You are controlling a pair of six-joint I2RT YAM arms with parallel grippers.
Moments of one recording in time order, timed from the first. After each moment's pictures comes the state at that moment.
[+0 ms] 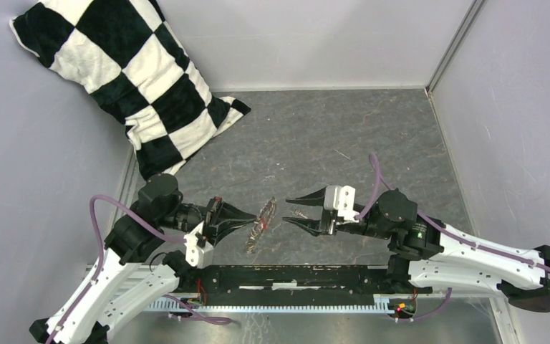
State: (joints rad) left arm -0.65 0.58 0.87 -0.59 1.04 1.15; right arm 1.25 0.77 0.81 0.04 -0.13 -0.21
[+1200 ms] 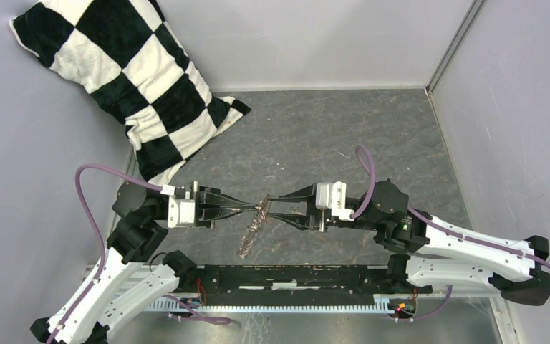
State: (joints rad) left arm -0.65 0.58 0.85 0.02 0.98 0.18; right arm 1.25 0.90 0.91 0.18 -0.24 -0.25
